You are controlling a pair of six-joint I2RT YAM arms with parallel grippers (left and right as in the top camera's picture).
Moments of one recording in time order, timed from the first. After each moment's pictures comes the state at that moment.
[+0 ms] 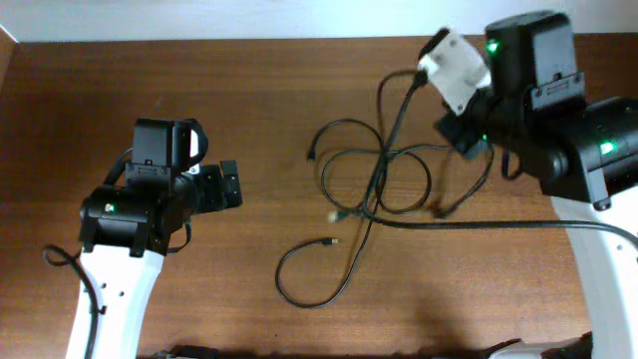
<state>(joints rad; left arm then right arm) -0.11 1.21 1.32 -1.14 -0.07 -0.24 0.36 1.55 2.09 -1.37 0.08 -0.51</state>
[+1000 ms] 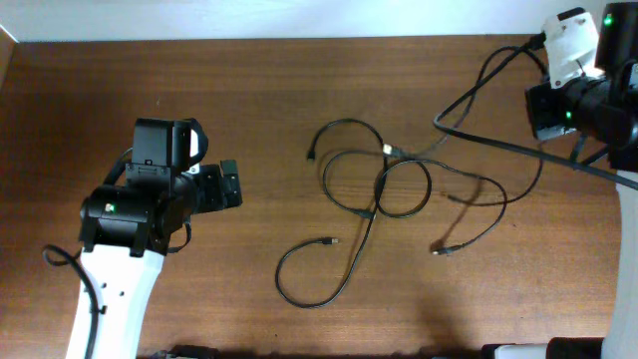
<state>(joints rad) -0.11 1.21 1.32 -1.14 -0.07 -0.24 -0.01 1.55 2.09 -1.38 0.02 -0.32</state>
